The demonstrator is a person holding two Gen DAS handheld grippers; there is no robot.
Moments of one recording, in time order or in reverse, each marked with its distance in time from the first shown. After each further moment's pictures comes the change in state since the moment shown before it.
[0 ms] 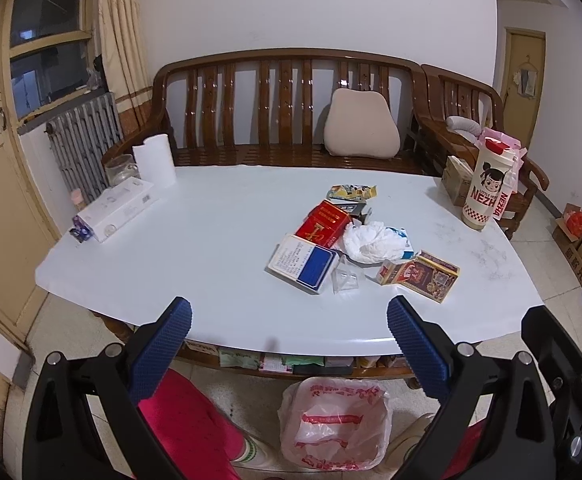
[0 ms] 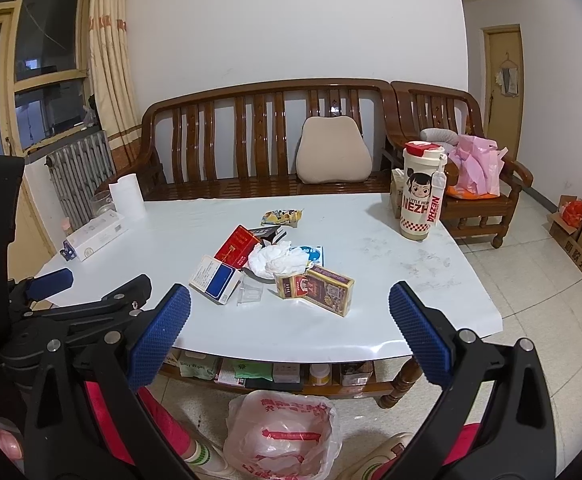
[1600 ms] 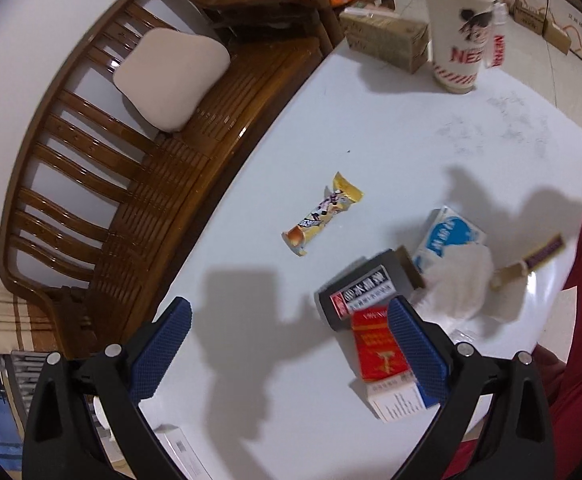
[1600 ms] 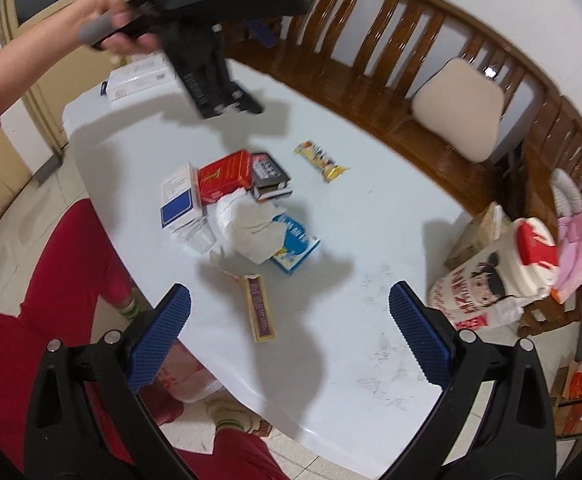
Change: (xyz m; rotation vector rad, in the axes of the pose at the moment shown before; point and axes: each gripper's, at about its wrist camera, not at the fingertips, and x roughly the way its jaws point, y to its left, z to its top) left arm 0.259 -0.101 0.204 1.029 0.383 -0.187; right arm 0.182 -0.066 0.116 -0.586 0.525 0.354
